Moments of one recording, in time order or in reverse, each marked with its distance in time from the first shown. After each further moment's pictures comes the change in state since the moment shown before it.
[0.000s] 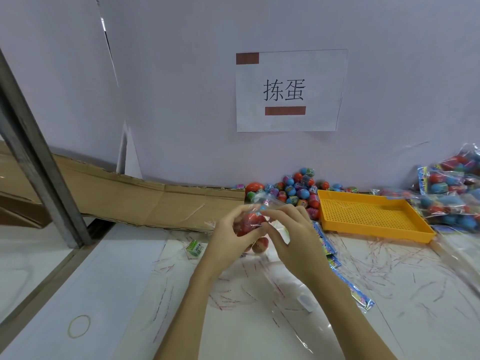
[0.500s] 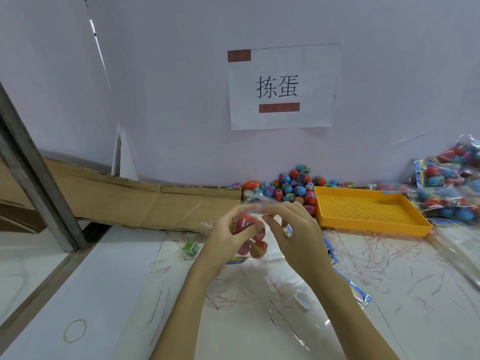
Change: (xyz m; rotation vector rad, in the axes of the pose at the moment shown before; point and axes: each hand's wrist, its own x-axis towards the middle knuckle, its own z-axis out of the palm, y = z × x) left_hand -0.001 0.005 0.002 -0.070 -0.074 -0.063; right_hand 0.005 -0.003 -0.011 0.064 0.110 -0.059
